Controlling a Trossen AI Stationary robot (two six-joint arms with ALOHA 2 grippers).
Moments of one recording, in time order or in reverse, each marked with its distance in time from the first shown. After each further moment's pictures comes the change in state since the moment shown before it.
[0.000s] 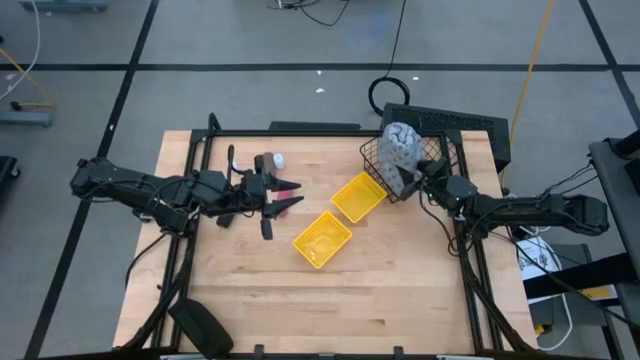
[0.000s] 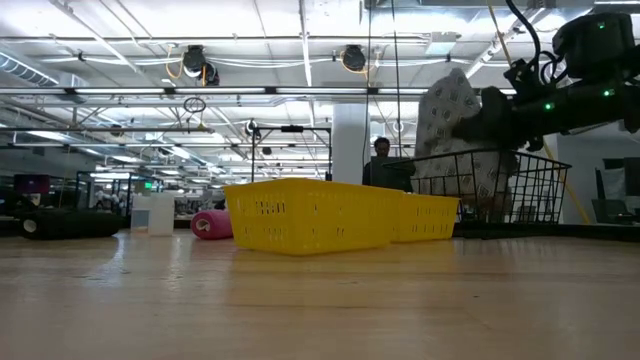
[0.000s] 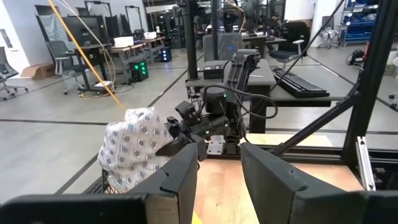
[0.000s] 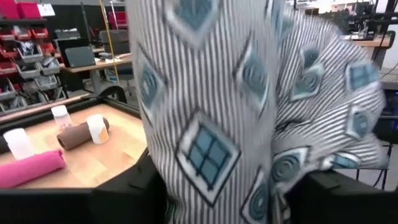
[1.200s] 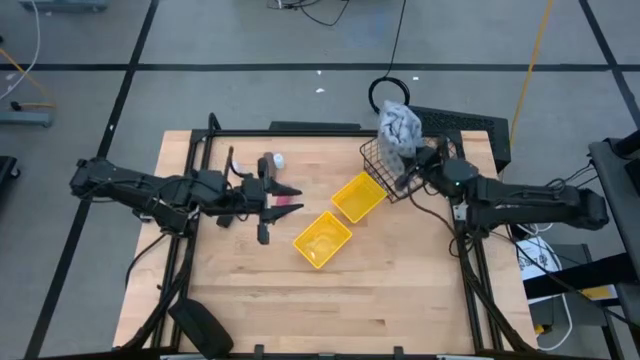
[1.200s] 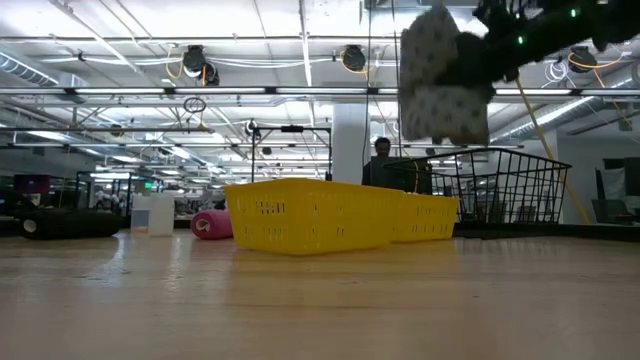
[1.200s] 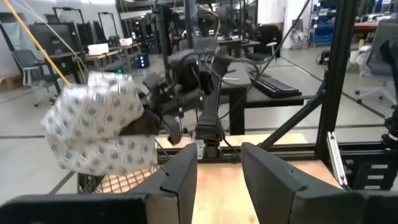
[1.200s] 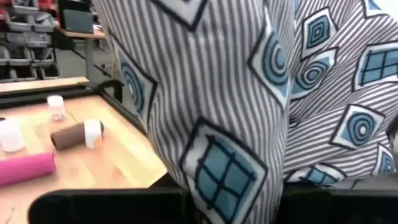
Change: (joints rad) left arm 0.000 -0.003 0.000 0.015 0.106 0.031; right arm 0.080 0.003 0.420 -0.488 0.075 -0.197
